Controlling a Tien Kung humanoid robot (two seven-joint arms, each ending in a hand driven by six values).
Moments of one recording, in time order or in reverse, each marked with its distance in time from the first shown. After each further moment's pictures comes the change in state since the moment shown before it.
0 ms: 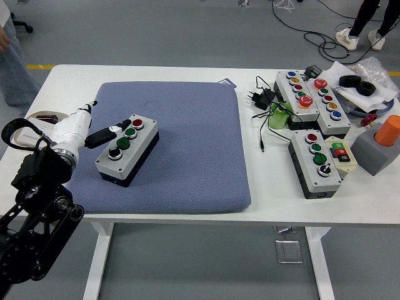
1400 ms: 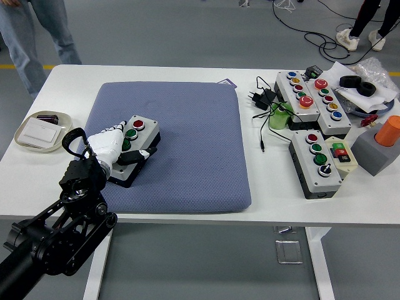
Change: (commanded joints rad) left arm -0.088 -0.053 0.183 0.224 0.000 -0.029 0.000; right arm -0.001 -0.005 0.006 0.000 -0.014 -0.005 -0.002
